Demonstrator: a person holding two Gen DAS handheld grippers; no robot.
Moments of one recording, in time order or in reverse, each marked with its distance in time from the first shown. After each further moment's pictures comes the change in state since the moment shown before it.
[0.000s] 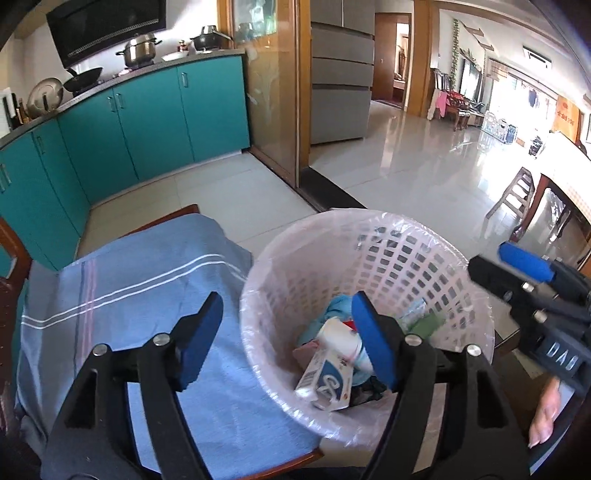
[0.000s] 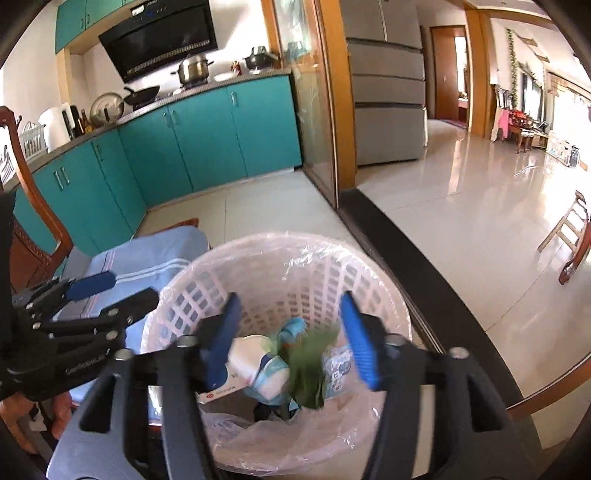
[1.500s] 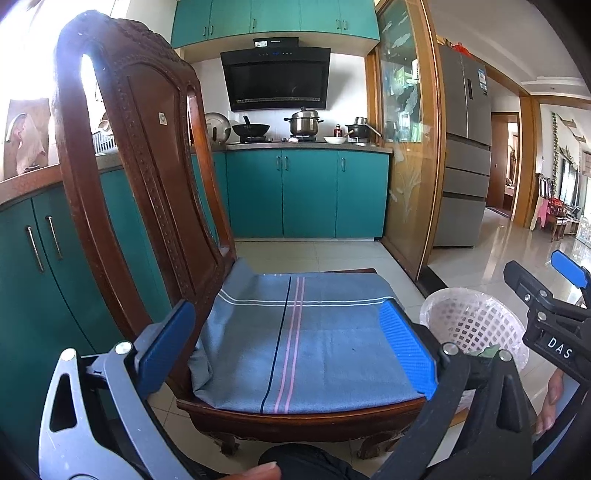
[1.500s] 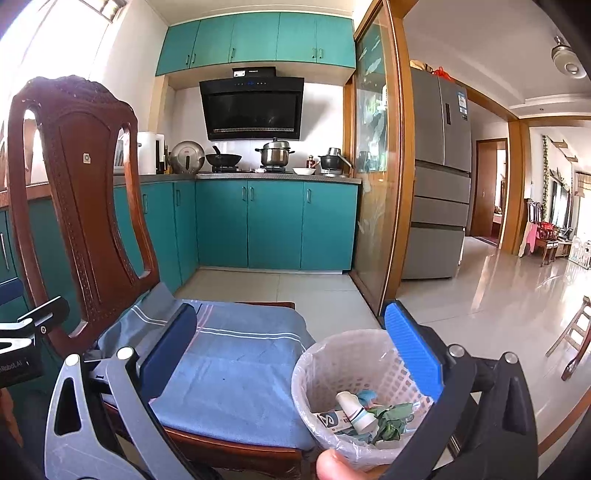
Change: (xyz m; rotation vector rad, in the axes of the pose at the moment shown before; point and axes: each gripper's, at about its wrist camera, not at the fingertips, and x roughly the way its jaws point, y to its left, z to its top) left arm -0.247 0.122 -0.111 -0.295 -0.352 0.430; right arm -0.139 0.158 -0.028 -0.252 -0.386 0.110
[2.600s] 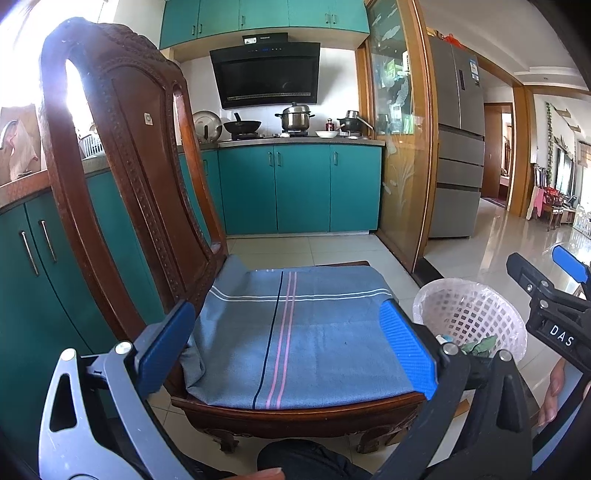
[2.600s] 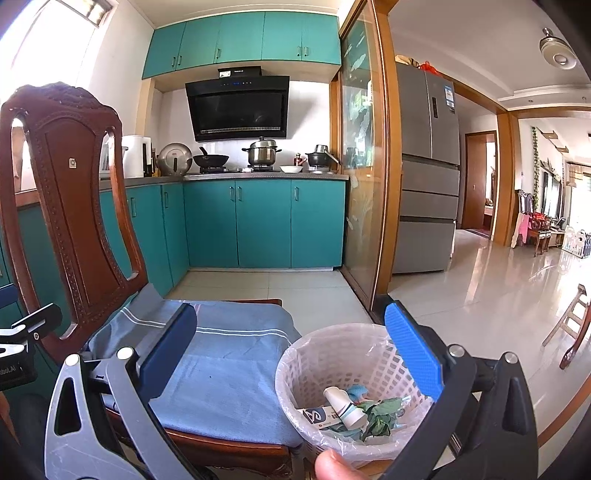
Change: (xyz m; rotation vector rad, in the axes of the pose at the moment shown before) left arm 0.001 -0.014 -0.001 0.033 0.020 -0.015; right arm -0.002 -0.018 -0.008 0.036 0.005 -0.033
